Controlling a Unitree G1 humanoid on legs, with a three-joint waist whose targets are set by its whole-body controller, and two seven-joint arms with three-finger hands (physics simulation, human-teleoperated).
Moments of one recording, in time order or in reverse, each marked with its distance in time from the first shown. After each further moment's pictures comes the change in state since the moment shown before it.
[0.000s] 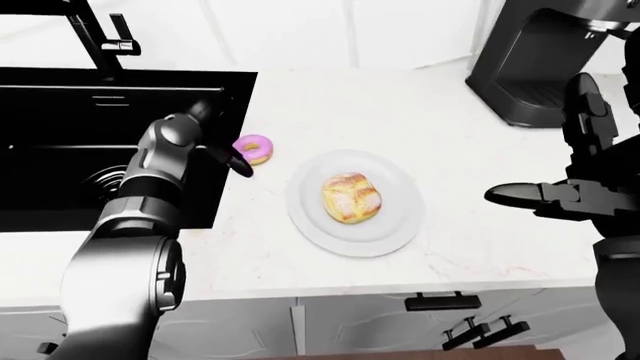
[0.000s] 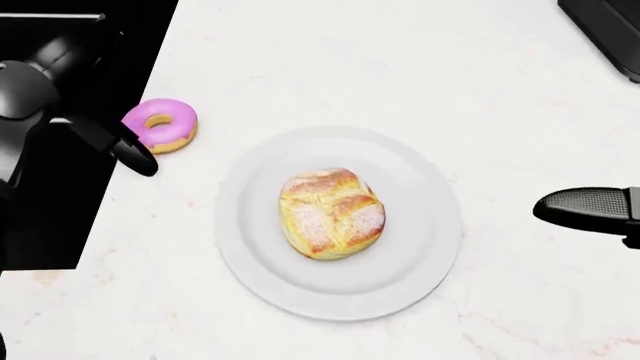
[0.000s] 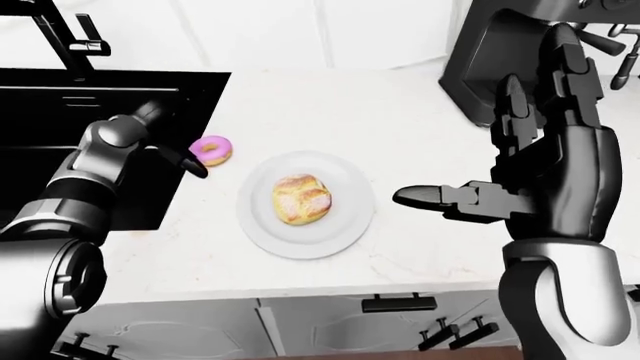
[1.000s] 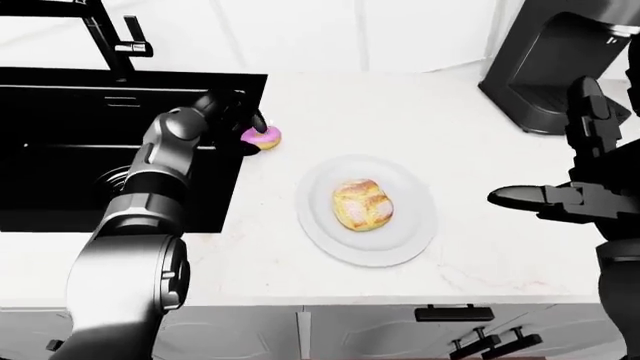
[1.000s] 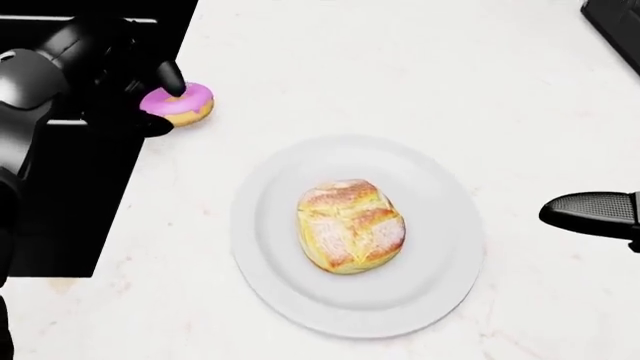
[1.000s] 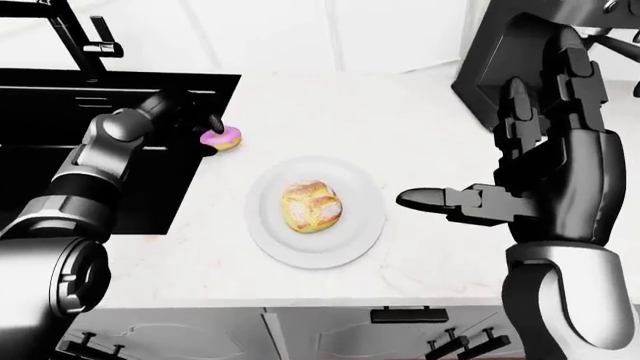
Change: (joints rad) left arm -0.012 -0.019 -0.011 -0.040 0.005 0.023 -0.011; right arm 0.018 0.005 -0.014 0.000 -0.007 -0.012 0.017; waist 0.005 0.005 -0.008
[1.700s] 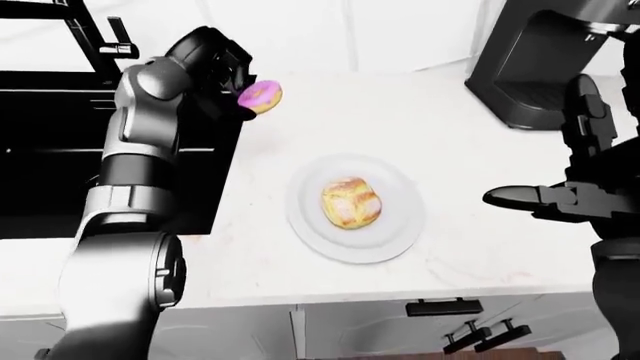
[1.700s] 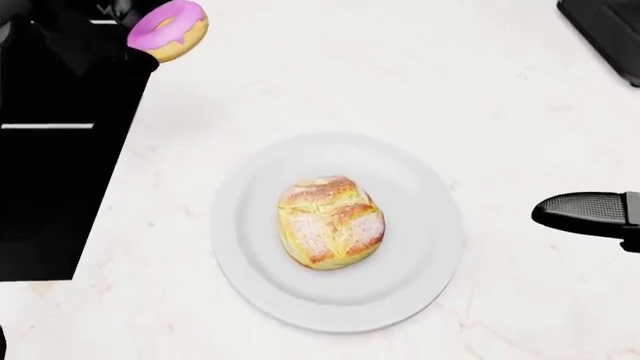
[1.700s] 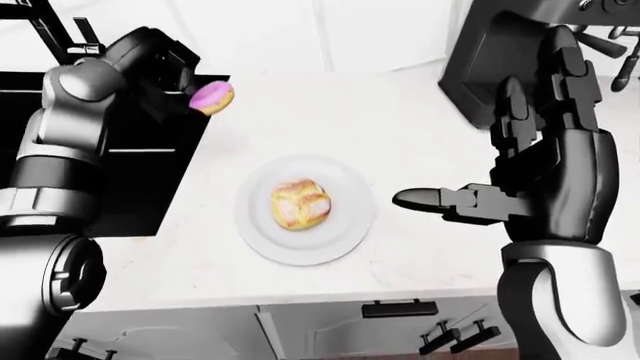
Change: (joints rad) left arm -0.013 0.017 0.019 -0.351 -0.043 0.150 -0.084; right arm 0.000 0.013 0.025 0.005 -0.041 -0.021 0.020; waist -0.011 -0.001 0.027
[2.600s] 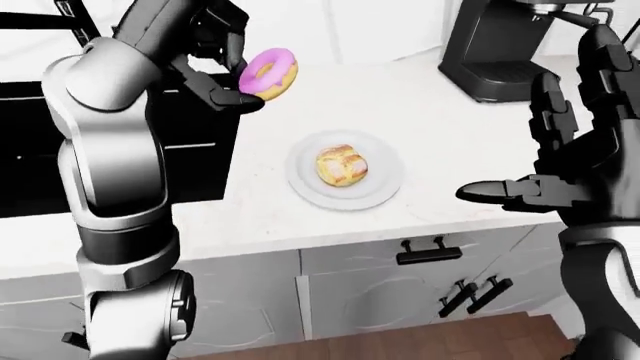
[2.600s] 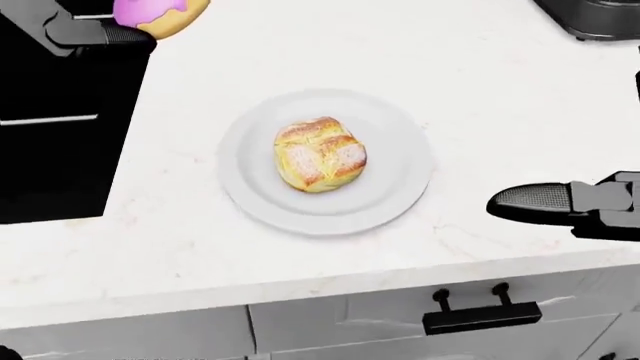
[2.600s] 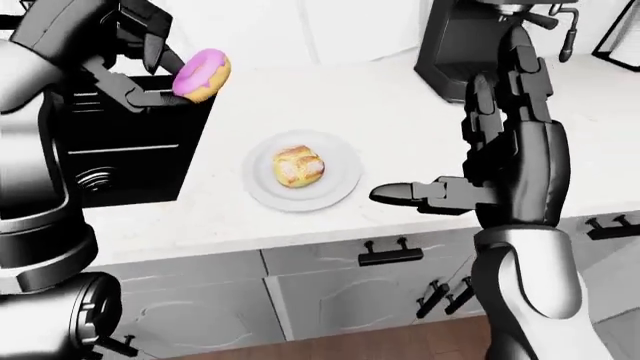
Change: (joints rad) left arm 0.229 -0.059 0.019 -1.019 -0.009 0.639 -0.191; right arm -0.044 0.048 0.117 0.055 -0.119 -0.033 0.051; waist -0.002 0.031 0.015
